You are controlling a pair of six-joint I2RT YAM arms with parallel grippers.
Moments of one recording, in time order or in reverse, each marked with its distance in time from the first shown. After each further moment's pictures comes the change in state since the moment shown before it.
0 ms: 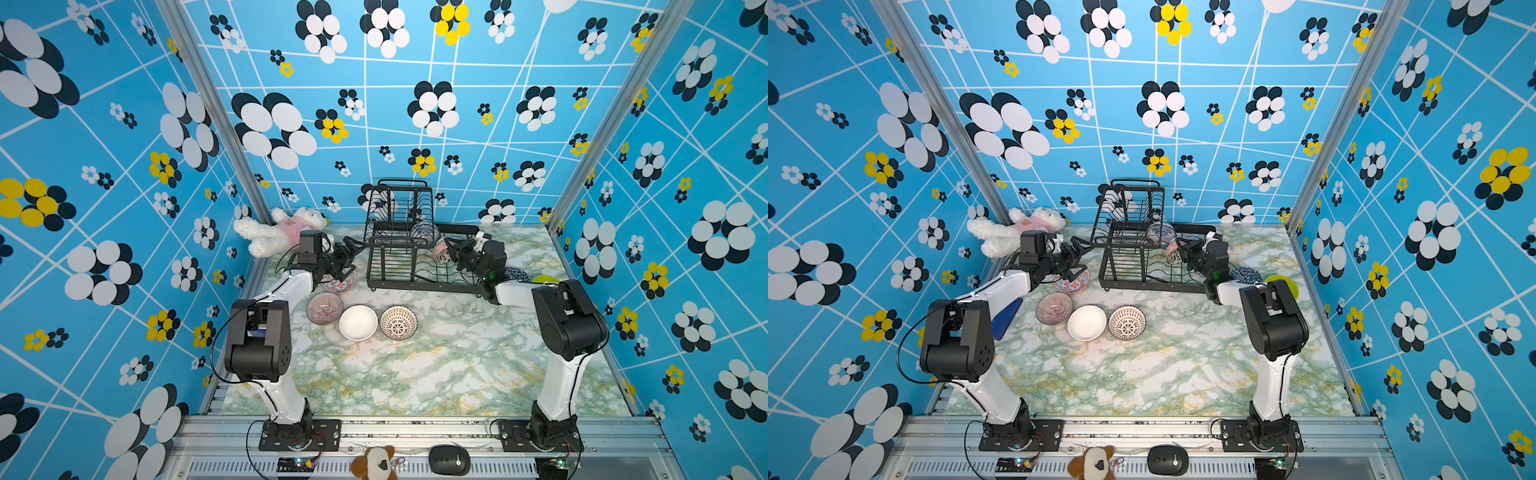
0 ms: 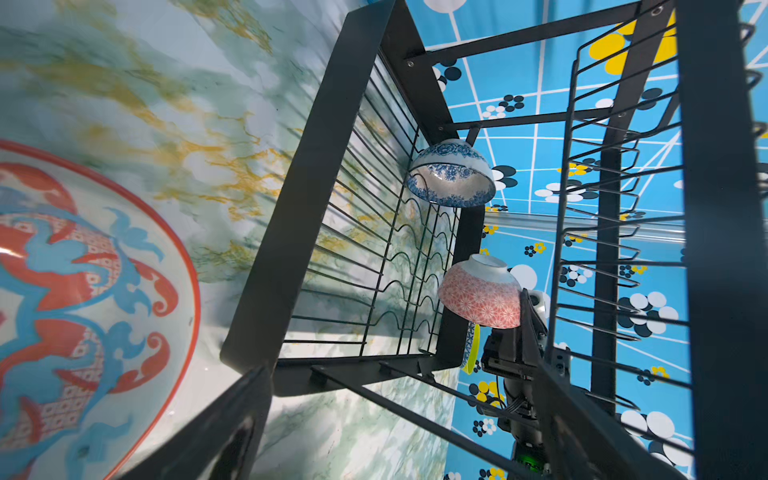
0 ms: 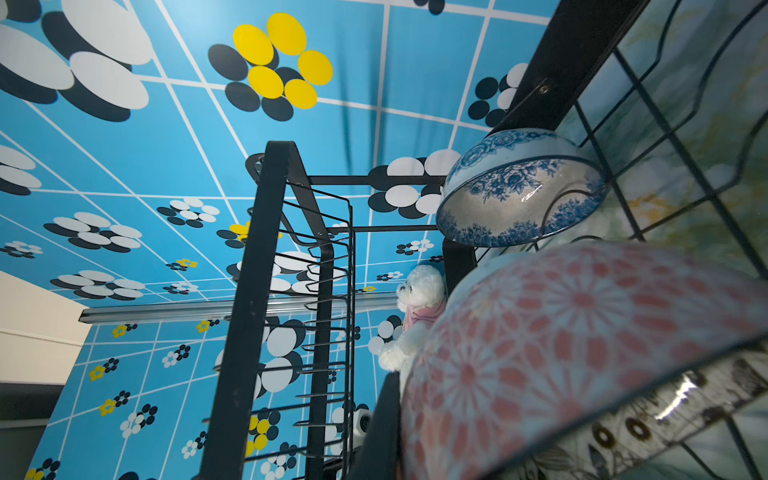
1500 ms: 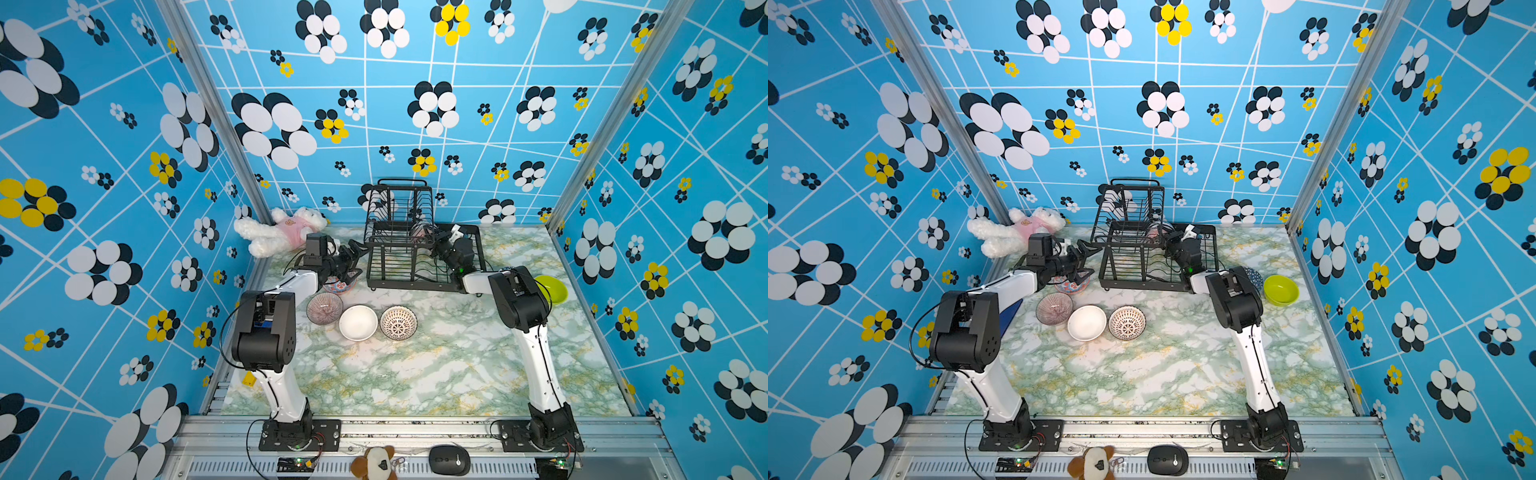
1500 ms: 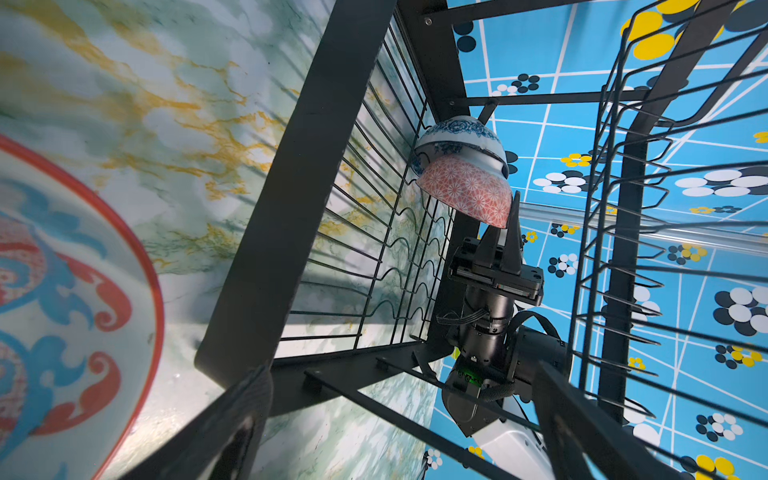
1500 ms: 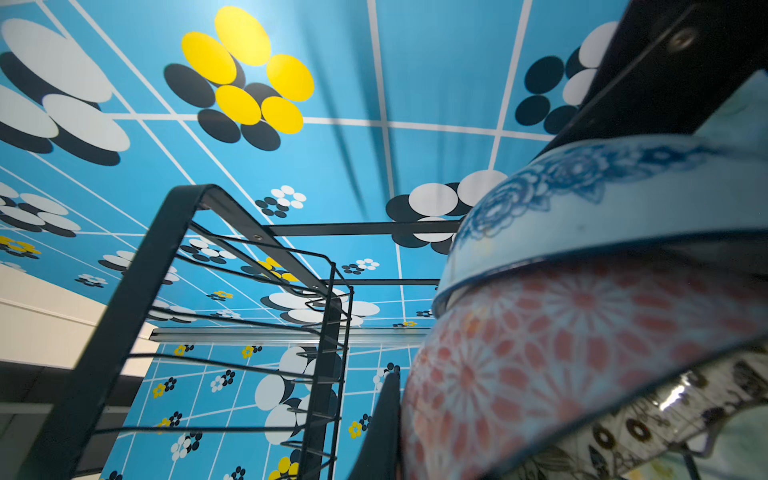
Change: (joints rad) left arm -0.023 0.079 0.000 0.058 0.053 -0.069; right arm 0.084 0.455 0.440 0.220 0.137 0.164
